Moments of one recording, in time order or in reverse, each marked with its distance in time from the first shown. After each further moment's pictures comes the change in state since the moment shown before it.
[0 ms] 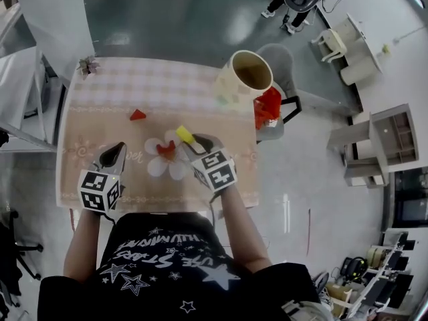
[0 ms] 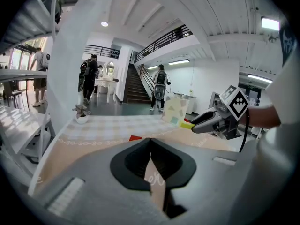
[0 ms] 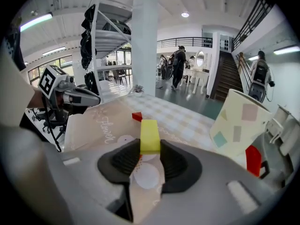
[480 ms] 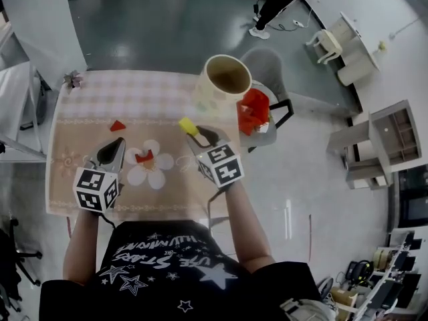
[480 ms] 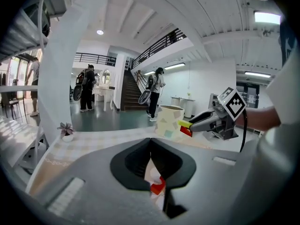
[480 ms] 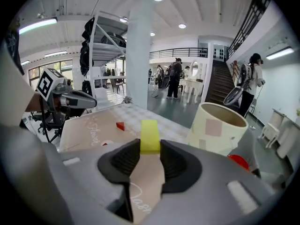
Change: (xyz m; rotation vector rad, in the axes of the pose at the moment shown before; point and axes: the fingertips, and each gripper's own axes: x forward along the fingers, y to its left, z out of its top) left arm 0.037 -0.061 0.071 0.059 -0.076 0.012; right arm -0.052 -0.093 0.018 -0.014 -0.113 -0.044
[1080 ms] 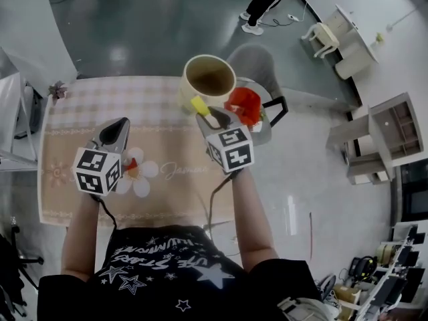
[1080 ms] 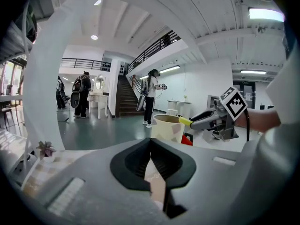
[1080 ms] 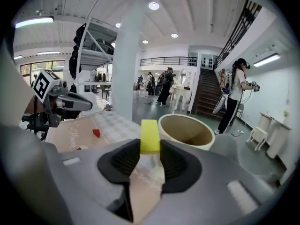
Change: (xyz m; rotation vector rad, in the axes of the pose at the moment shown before) left arm 0.080 -0.036 0.069 0.057 -0.061 -0.031; right arm -0.028 -0.114 0.025 0.013 -0.089 -0.130
